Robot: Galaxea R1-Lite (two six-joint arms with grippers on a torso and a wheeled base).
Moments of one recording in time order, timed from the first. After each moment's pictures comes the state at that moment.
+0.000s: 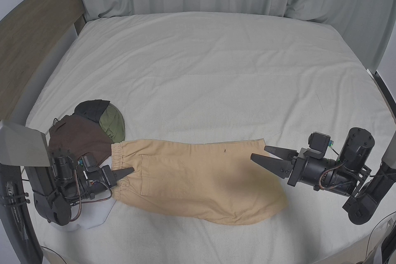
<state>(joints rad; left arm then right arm) -0.06 2.23 -0.31 -1.55 -0.64 -0.63 0.45 1.90 -0.31 -1.54 0.49 0.46</state>
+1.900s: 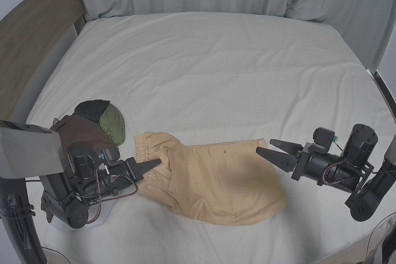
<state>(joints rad) -0.29 2.18 -0.40 -1.55 -0.50 -0.77 0.41 1.89 -0.32 -1.54 0.49 0.44</state>
